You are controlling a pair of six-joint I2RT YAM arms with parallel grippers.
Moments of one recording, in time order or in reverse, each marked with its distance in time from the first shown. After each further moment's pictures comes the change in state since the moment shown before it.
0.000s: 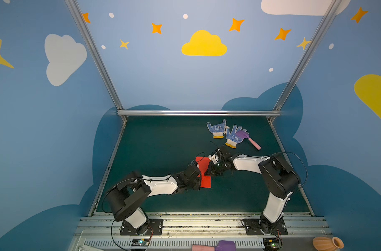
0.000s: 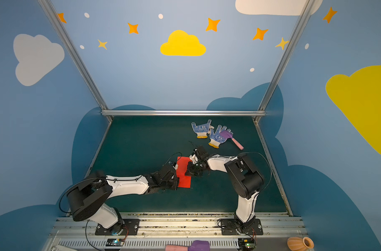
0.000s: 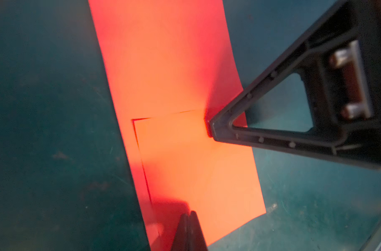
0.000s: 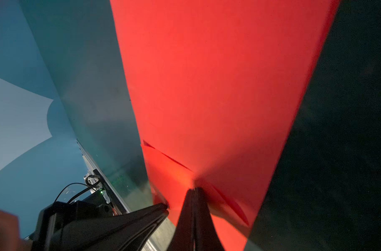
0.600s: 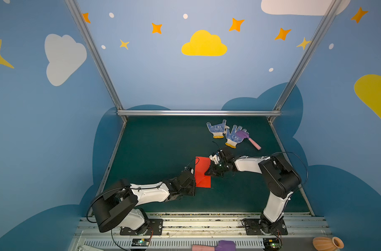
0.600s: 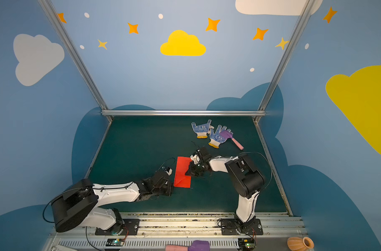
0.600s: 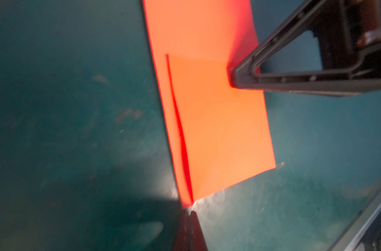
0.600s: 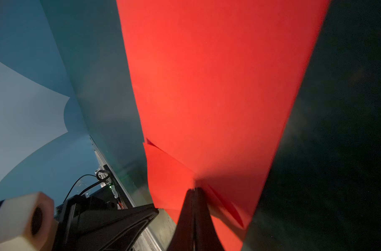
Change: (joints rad) left arm -0.018 -0.184 -0.145 -0.056 -0.010 -0.065; right arm -0.025 0.000 -0.048 0.085 -0.057 0.001
